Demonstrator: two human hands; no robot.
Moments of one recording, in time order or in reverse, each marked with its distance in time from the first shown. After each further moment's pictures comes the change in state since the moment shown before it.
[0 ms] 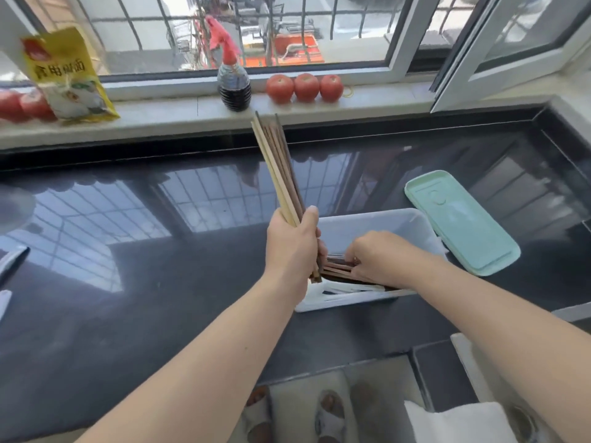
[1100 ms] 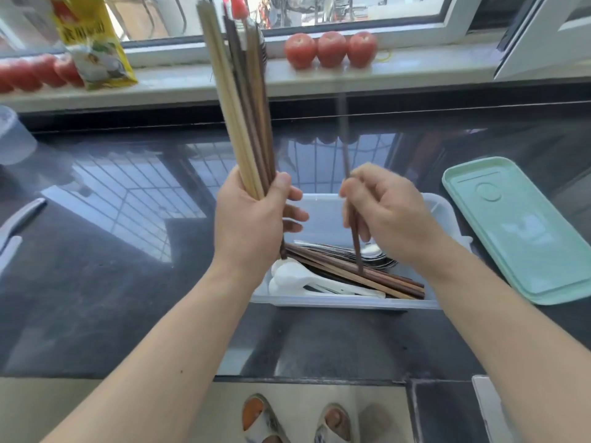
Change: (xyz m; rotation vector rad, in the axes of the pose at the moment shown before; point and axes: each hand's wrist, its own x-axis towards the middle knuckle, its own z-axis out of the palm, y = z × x) left_hand 0.004 -0.025 0.019 0.127 0.219 0.429; right_hand 0.007 0.029 -0.004 1.110 0.513 -0.331
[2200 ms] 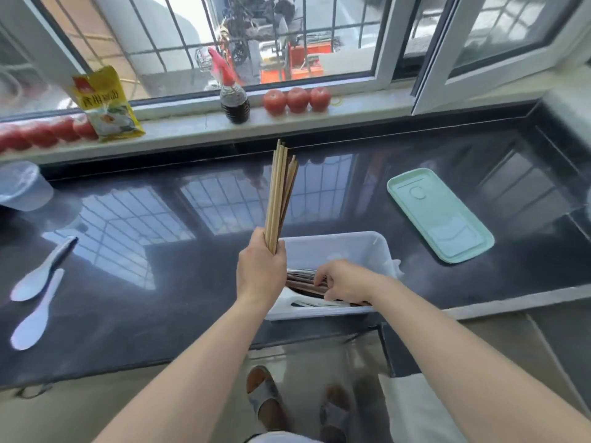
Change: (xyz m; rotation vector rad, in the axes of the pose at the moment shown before) left_hand -0.057 0.011 -0.045 0.669 -0.124 -0.005; right_hand -0.074 0.013 0.041 -0.624 -0.581 0.431
